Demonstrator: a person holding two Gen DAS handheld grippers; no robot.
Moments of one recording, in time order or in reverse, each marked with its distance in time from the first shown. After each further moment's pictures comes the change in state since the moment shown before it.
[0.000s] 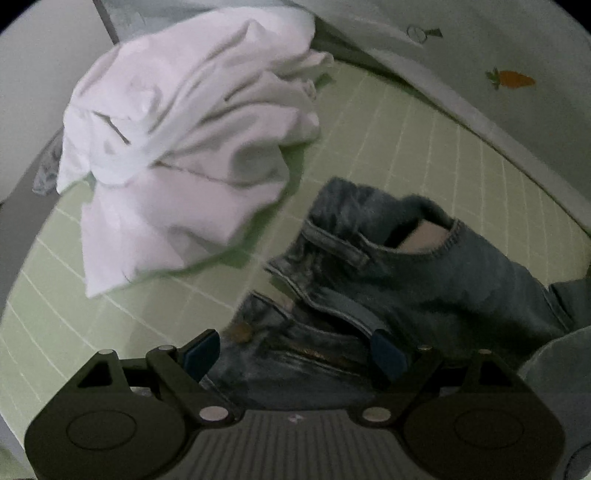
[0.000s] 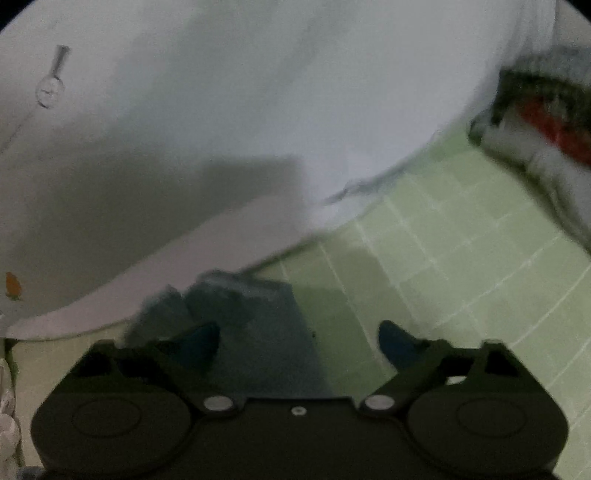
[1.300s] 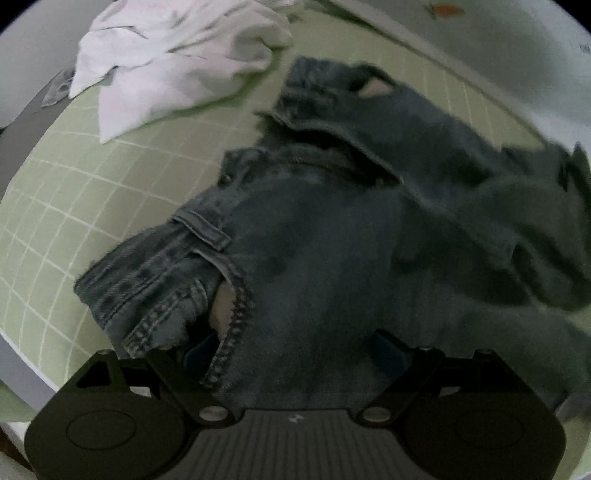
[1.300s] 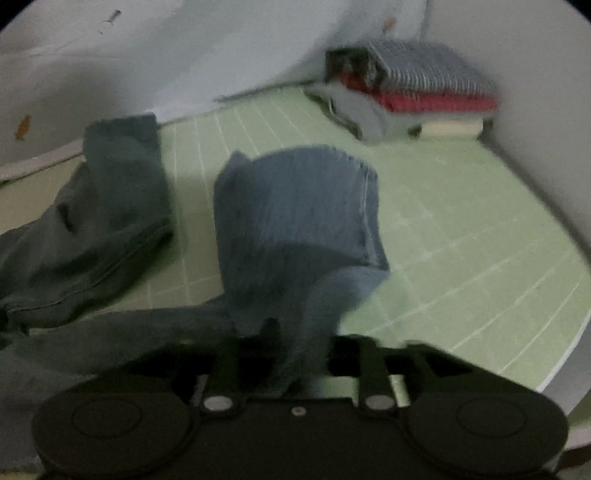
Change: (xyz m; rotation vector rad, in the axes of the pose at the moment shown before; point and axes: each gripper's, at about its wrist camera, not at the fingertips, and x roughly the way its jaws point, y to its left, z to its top) left arm -0.037 0.035 -0.139 0.035 0.036 -0.110; right arm -0.224 -0.126 -0.242 -0.157 -0.075 -0.294
